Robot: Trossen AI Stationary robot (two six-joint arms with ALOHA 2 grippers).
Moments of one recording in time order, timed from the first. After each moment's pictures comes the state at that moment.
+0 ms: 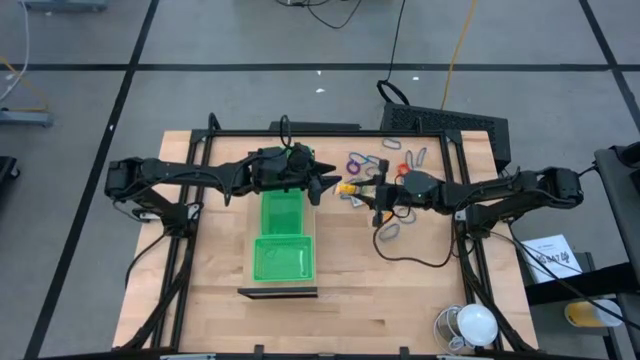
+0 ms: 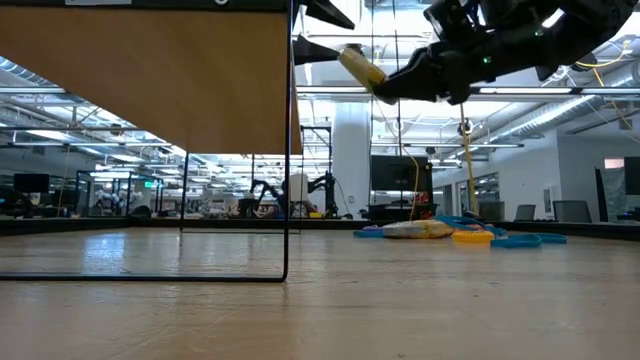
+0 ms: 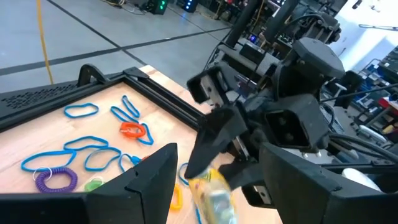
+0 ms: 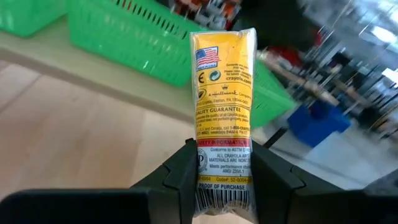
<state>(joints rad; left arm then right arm) 0.13 1.50 1.07 0.26 -0.06 -0.50 -0.10 1.21 0.52 0.55 0.10 -0.49</state>
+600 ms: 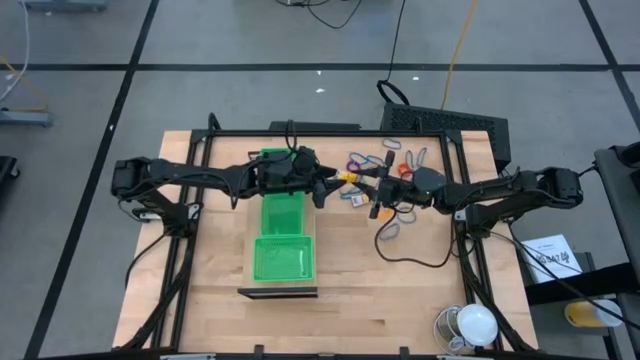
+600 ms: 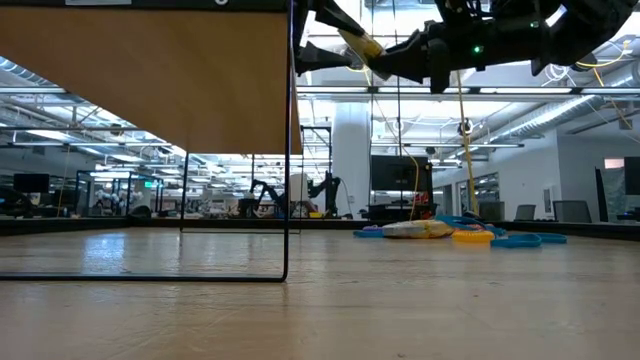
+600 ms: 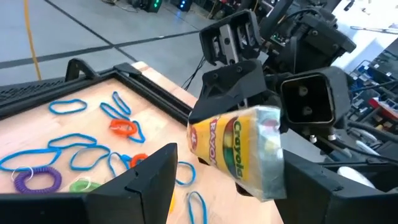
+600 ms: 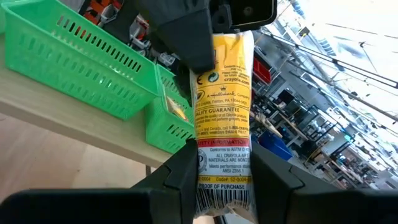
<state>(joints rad) 0.12 1.55 1.07 0.32 -0.05 -0.52 -0.10 1.21 0.52 0.74 0.16 -0.67</state>
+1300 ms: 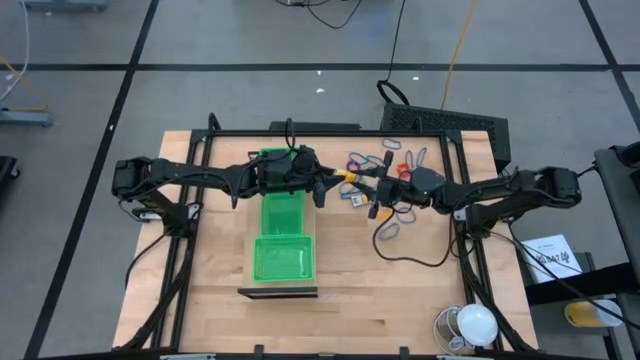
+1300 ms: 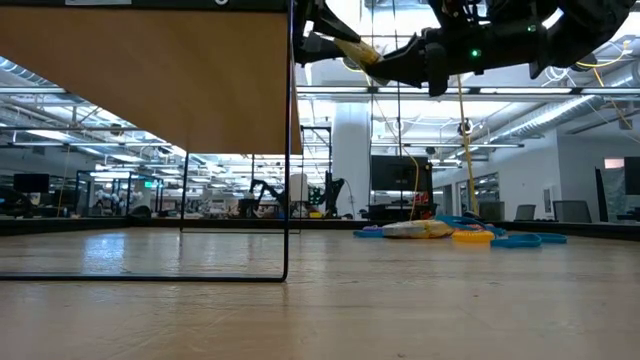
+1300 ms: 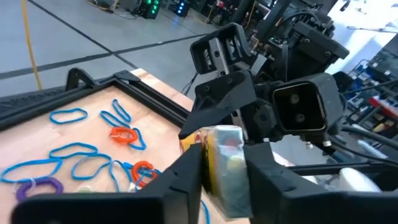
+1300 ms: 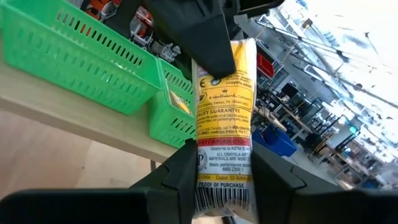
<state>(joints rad) 0.13 1.55 1.07 0.35 -0.05 -0.47 -0.10 1.23 0.52 0.74 0.17 -0.62</state>
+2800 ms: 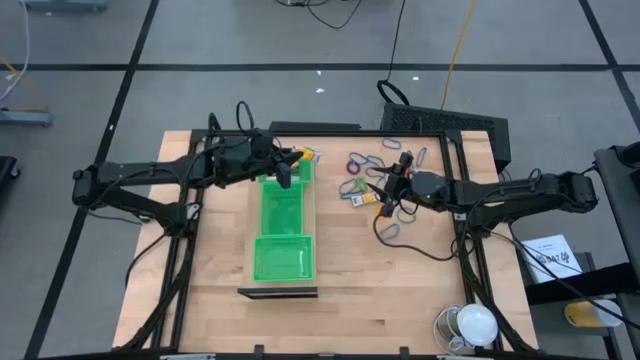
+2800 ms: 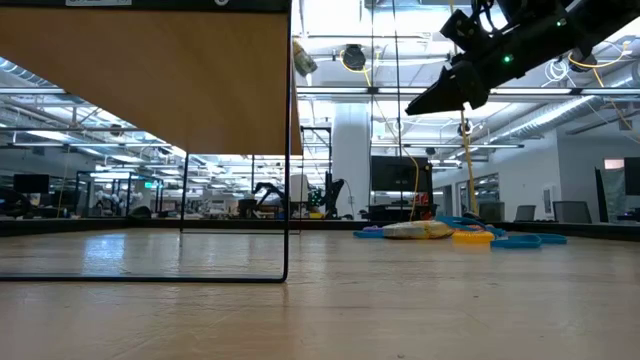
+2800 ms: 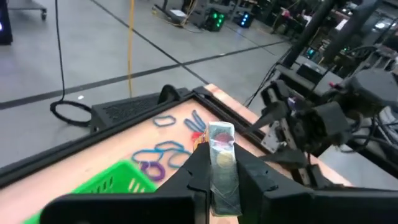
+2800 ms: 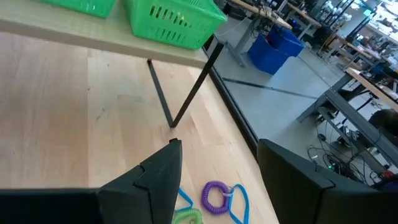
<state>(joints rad) 0.17 1.17 1.00 -0.06 -0.28 -0.48 -0.08 1.02 0.52 0.17 0.42 -0.31</state>
